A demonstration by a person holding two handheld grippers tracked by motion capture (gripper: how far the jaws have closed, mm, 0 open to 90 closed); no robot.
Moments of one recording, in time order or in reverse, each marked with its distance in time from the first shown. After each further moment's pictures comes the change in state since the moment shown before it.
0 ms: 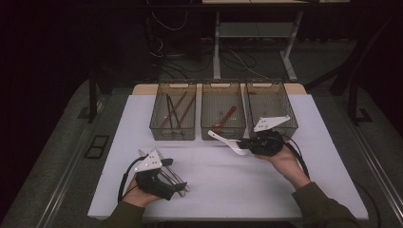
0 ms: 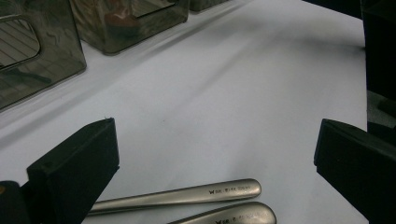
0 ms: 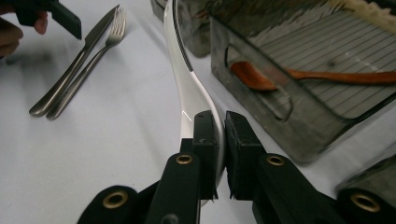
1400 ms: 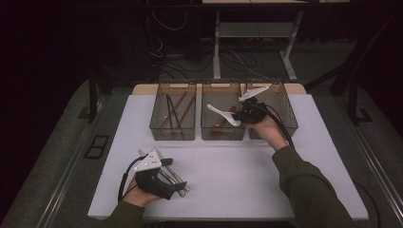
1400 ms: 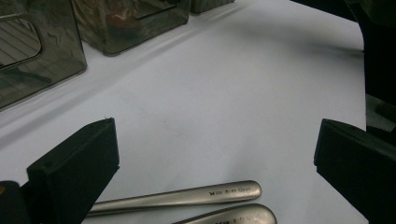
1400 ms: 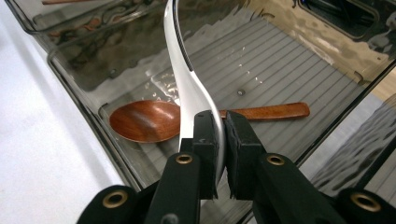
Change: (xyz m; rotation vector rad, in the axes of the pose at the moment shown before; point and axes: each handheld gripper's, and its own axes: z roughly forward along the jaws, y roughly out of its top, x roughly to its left) left arm 0.001 -0.001 0.000 -0.006 -0.006 -0.008; right arm -0.071 0.056 0.056 0.117 -0.173 0.039
